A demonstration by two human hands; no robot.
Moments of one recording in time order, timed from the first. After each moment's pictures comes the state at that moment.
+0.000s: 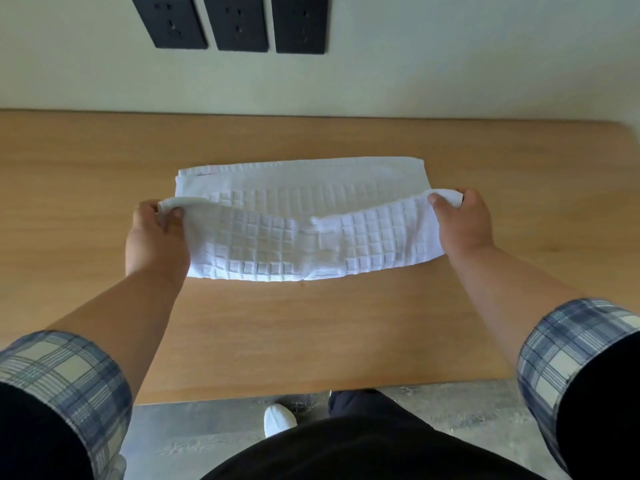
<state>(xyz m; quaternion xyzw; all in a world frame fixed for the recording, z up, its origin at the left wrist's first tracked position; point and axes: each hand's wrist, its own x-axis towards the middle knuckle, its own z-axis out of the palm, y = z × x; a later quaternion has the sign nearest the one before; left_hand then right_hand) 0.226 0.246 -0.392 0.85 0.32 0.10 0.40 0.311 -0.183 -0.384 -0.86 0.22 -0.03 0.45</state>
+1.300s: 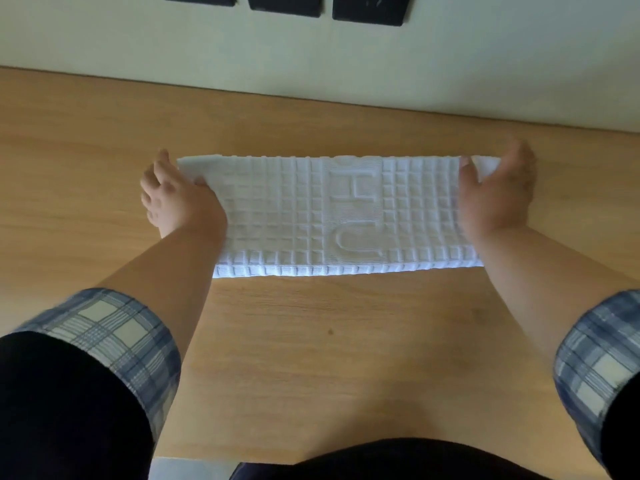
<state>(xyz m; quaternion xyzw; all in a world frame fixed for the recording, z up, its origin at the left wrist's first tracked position) 0.345 0.242 -0.439 0.85 0.44 0.10 0.26 0.438 -0.136 -0.431 -0.95 0.12 -0.09 0.26</state>
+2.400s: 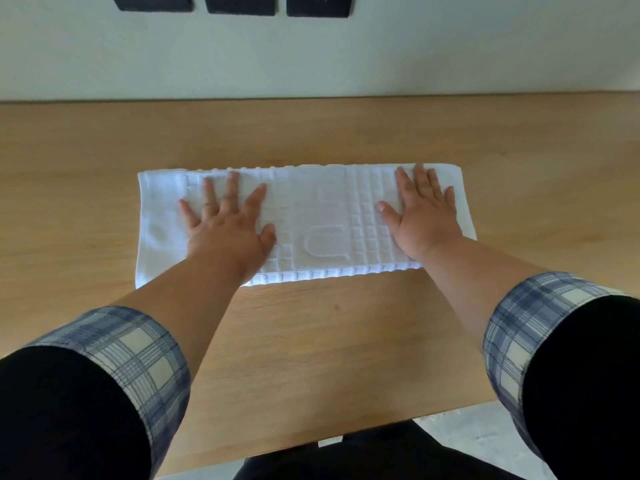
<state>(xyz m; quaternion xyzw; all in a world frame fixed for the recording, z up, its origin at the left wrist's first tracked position) 0.315 0.215 -0.447 0.99 -0.01 -0.16 0.02 0.351 -0.102 -0.449 -0.99 0.03 0.15 0.03</state>
